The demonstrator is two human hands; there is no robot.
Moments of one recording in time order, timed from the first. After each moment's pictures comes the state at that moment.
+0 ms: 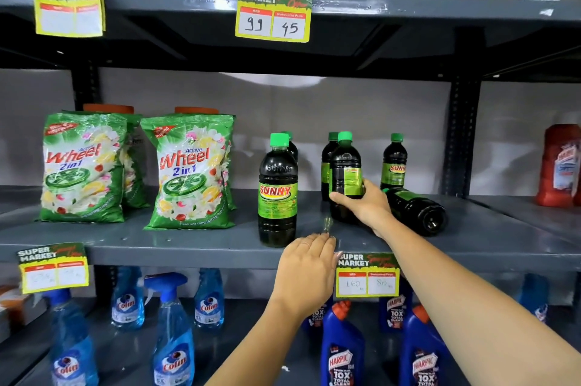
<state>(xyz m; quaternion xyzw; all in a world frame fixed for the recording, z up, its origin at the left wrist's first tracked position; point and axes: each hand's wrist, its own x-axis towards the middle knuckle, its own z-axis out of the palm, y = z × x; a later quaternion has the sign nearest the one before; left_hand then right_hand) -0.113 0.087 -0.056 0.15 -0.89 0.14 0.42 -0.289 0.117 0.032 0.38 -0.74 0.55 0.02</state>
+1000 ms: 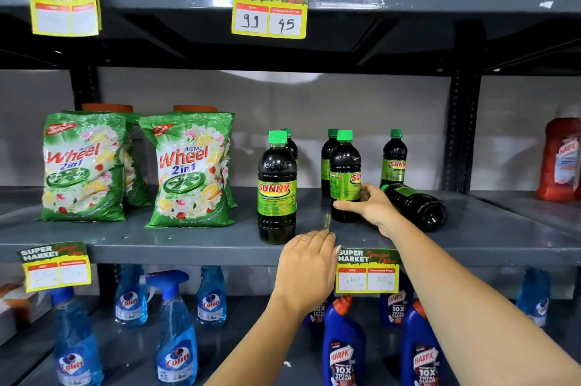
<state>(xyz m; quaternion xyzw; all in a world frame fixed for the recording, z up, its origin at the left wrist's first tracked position) -0.114 0.090 -0.055 0.15 -0.86 0.16 0.46 -0.307 0.124 0.022 0.40 -0.68 0.60 -0.12</state>
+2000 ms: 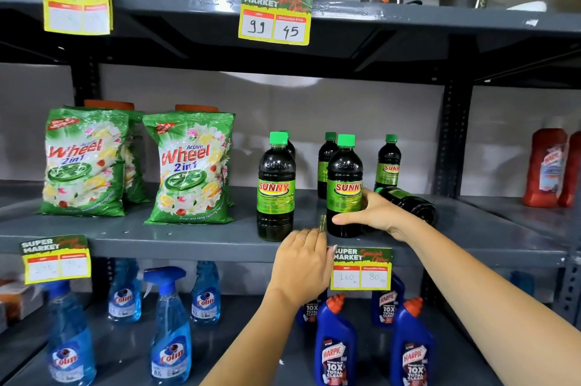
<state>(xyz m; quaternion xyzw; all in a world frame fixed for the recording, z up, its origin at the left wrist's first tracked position) -0.113 0.091 -0.054 0.16 -0.86 0.18 0.45 -0.279 0.172 0.043 0.50 -0.71 0.46 -0.18</state>
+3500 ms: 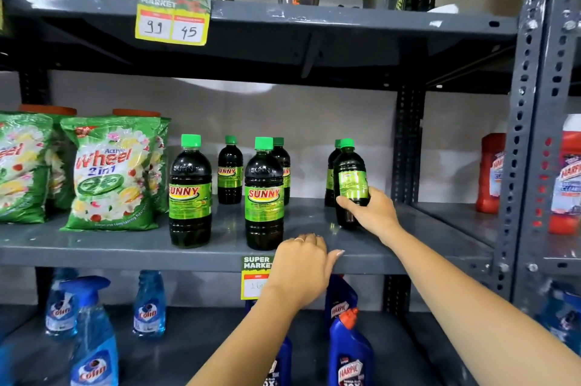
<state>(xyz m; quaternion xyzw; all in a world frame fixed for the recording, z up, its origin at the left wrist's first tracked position) -0.233 0.172 -0.036 0.20 -0.89 0.21 0.37 -0.407 0.227 0.032 0.39 -0.76 0.51 0.08</state>
